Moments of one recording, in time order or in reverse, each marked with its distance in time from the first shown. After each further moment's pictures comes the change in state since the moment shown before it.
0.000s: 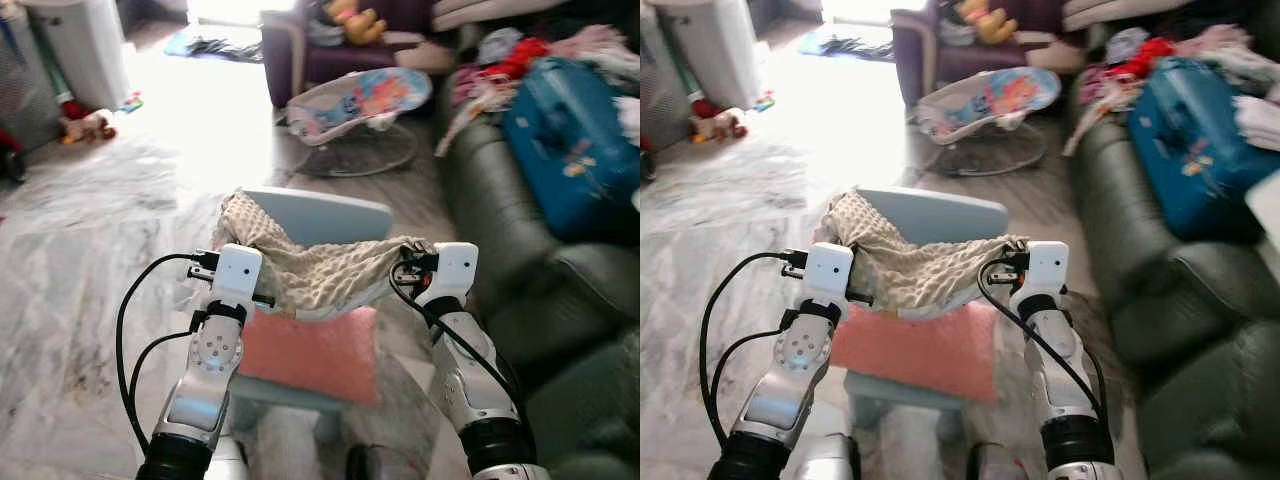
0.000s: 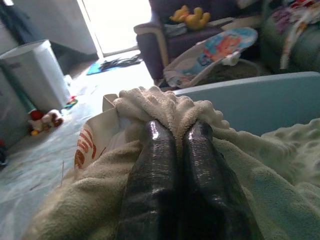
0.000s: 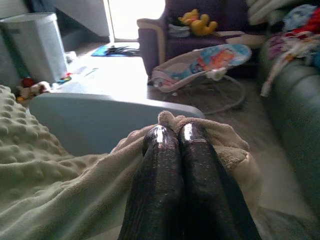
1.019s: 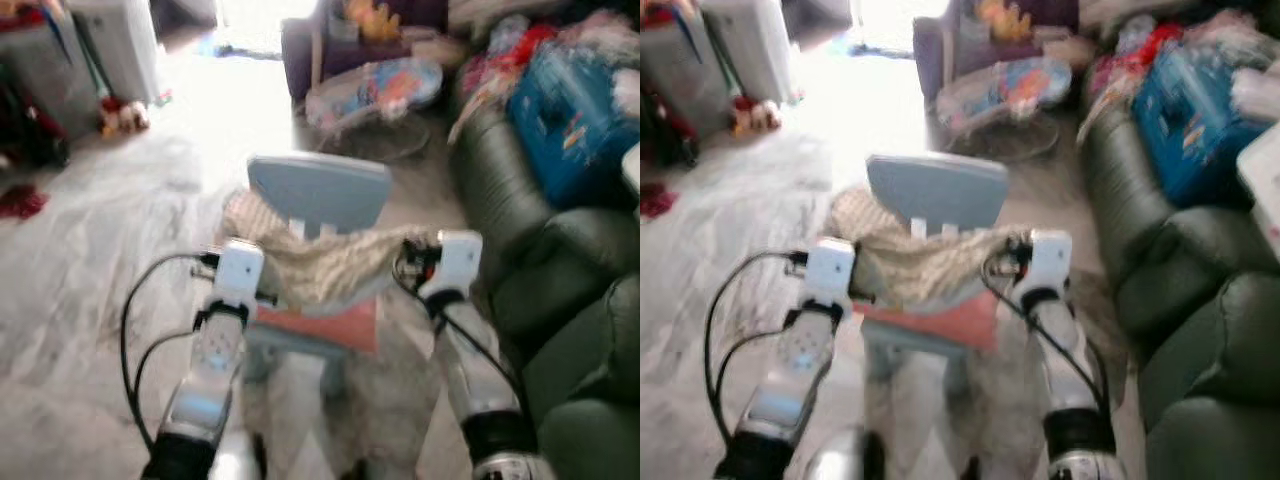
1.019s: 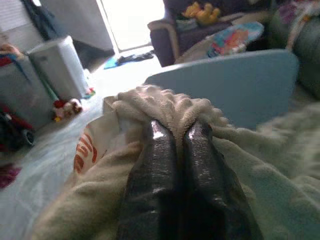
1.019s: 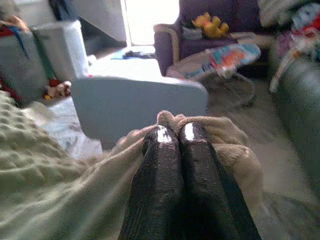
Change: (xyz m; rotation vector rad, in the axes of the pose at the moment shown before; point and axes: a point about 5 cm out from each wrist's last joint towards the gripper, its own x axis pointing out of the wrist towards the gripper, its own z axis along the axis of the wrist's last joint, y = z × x) left arm 0.001 -0.005 0.002 -0.025 0.004 -0.006; right arm 0.002 -0.006 0.001 0.001 0.005 -0.023
